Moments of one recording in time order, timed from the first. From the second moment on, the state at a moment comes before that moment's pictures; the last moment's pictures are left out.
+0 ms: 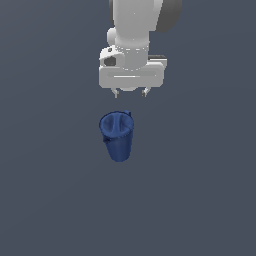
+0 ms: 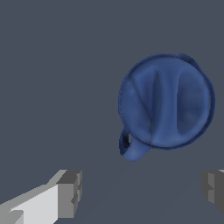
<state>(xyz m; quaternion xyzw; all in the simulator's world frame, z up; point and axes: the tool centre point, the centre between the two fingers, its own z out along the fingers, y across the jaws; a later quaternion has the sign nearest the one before) -0.076 0.010 0.321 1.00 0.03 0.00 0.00</state>
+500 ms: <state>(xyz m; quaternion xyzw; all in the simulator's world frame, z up) -0.077 0.003 0.323 1.00 0.02 0.00 0.00</state>
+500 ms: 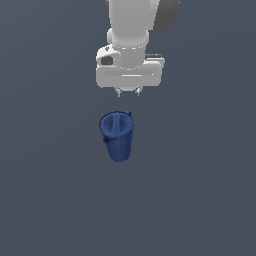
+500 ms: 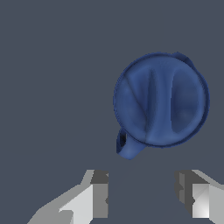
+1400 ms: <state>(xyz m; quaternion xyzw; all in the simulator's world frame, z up) -0.078 -0.005 0.305 1.00 -0.04 0.02 0.03</state>
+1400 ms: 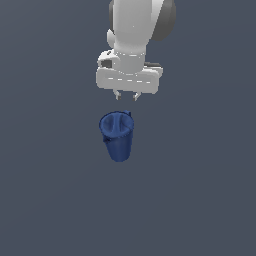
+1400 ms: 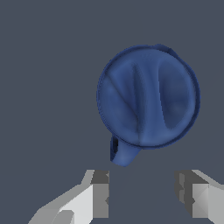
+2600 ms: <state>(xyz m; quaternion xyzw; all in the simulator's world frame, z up) -0.092 -0.007 0.251 0.96 -0.23 0.11 0.08</state>
